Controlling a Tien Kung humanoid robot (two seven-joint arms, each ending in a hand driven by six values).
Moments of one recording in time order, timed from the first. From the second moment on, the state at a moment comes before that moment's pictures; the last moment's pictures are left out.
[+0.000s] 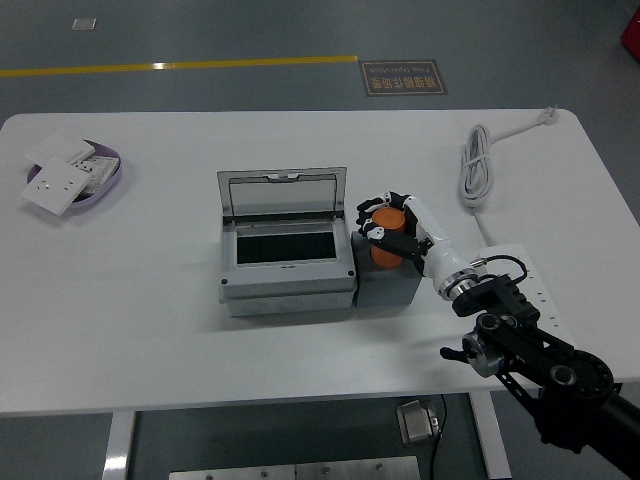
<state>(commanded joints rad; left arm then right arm) 0.04 0.24 -0.10 -0.26 0.07 0.06 0.09 0.35 -0.23 0.84 1.25 -0.93 -0.25 0.23</state>
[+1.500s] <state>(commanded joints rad) 0.04 0.25 -0.14 -0.26 0.12 0.06 0.11 0.70 -0.03 0.49 1.23 -1.94 -0.11 -0.33</state>
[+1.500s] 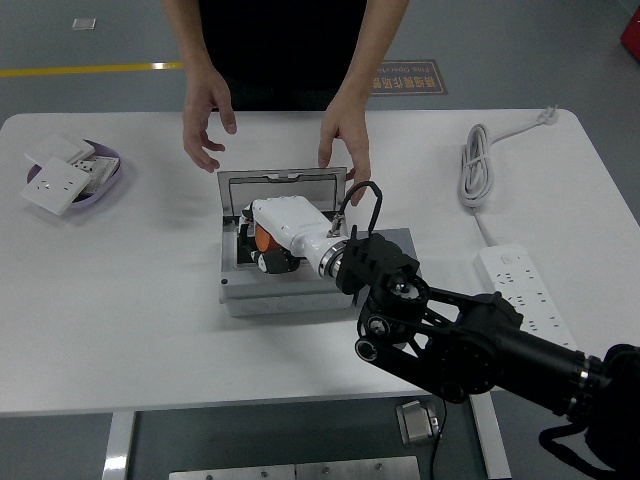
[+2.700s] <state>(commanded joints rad) 0.04 0.25 -0.12 -0.26 0.11 0.06 0.10 0.75 -0.23 0.71 1.43 -1.34 0.12 -0.21</state>
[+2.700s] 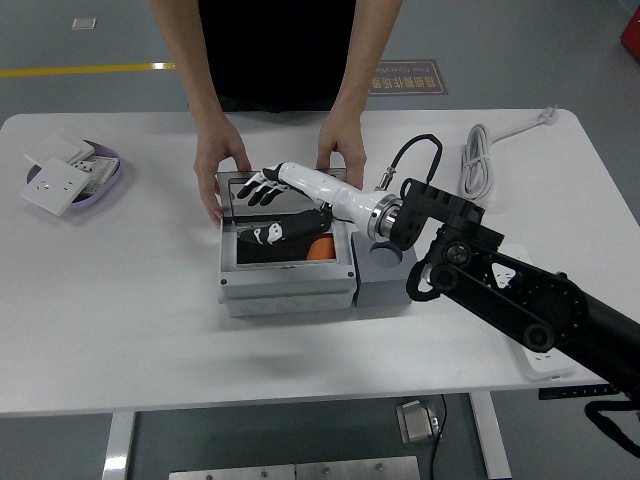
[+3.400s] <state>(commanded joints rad) 0.03 0.24 -0.14 -0.26 0.13 0.06 0.11 0.97 -0.20 0.56 1.04 -0.99 0.07 -0.16</state>
